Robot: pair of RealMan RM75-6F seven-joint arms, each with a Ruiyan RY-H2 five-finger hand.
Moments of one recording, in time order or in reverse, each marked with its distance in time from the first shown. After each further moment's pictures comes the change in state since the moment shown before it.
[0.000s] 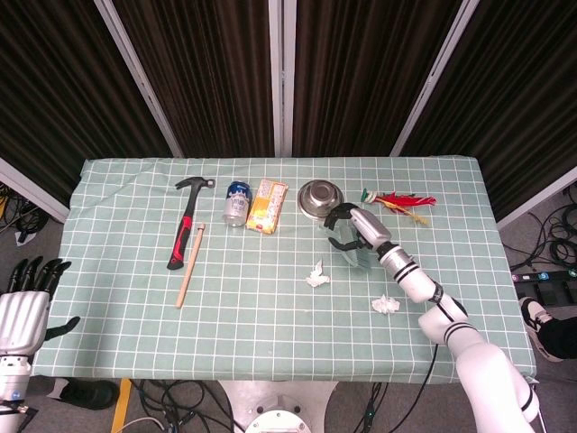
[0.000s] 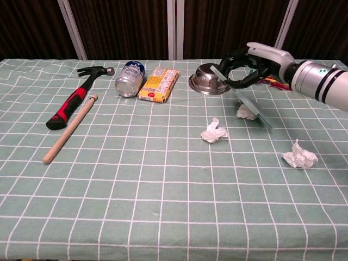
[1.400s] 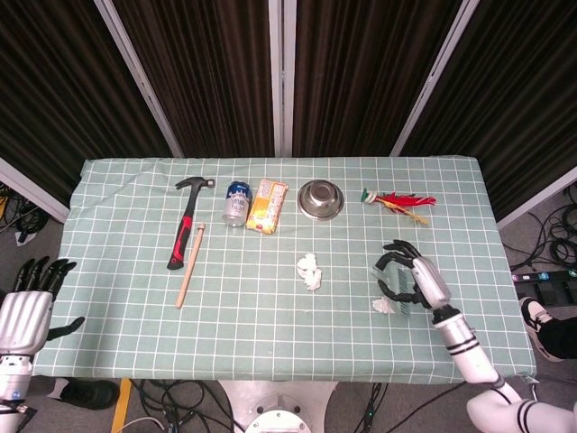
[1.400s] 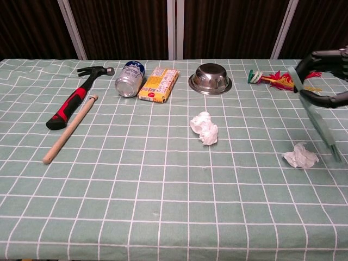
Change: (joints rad) left arm -0.006 -0.006 0.007 0.039 0.032 -0.012 -0.087; right arm -0.426 0.410 -0.071 -0.880 0.166 0.423 -0.612
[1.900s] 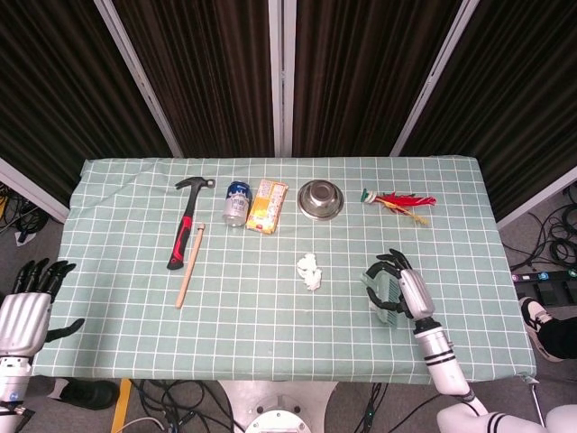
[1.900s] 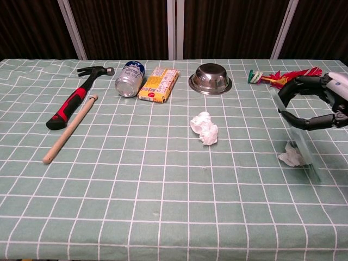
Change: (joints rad) left arm 0.006 -0.002 0.006 0.018 0.003 0.002 -0.045; right arm -0.043 -0.198 0.072 0.066 0.044 -0.041 -0.143
